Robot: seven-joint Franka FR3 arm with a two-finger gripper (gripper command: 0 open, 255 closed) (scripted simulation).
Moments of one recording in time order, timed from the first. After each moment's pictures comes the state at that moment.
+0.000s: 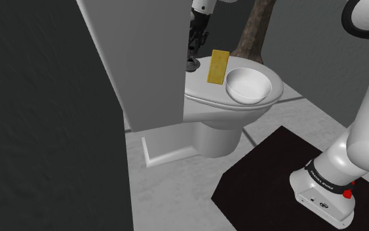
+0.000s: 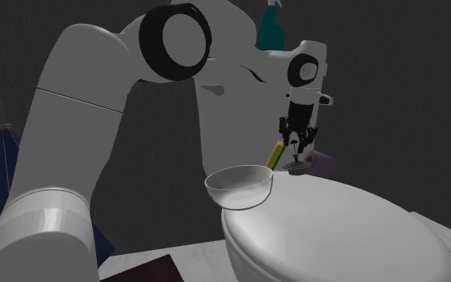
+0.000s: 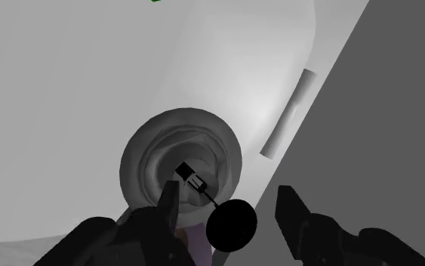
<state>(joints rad) 0.06 0.36 0.06 -1.44 0.18 1.87 0.02</state>
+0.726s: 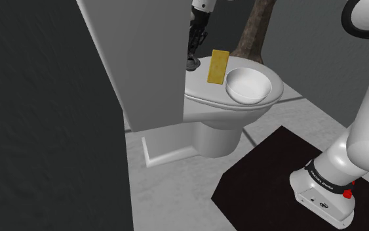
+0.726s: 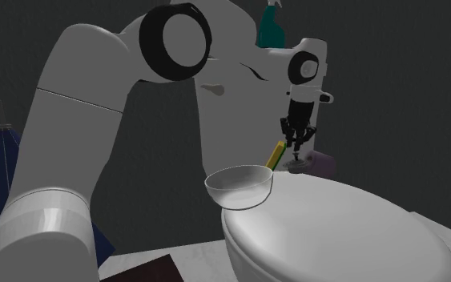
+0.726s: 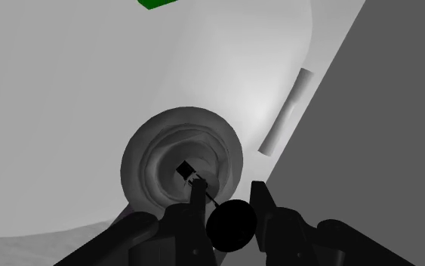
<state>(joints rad) 0.06 0.36 0.06 -1.42 0.18 1.85 0.02</state>
